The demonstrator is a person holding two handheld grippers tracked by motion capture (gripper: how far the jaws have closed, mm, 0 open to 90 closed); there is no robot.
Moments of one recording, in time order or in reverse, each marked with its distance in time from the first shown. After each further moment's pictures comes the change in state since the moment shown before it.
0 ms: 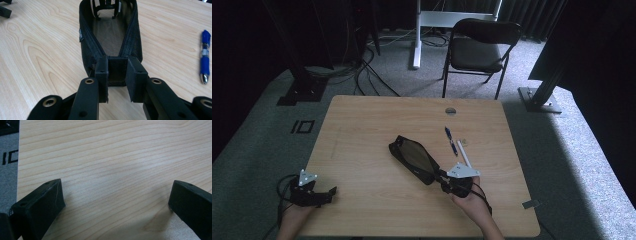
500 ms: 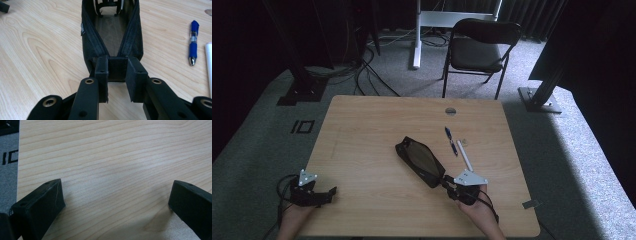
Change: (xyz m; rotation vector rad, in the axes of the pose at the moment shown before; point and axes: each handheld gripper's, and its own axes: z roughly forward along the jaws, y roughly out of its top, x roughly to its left) left arm 0.000 0.000 0.000 0.001 0.000 0.001; right arm 0.000 -0.019 -0.019 -0.004 -0.029 0.014
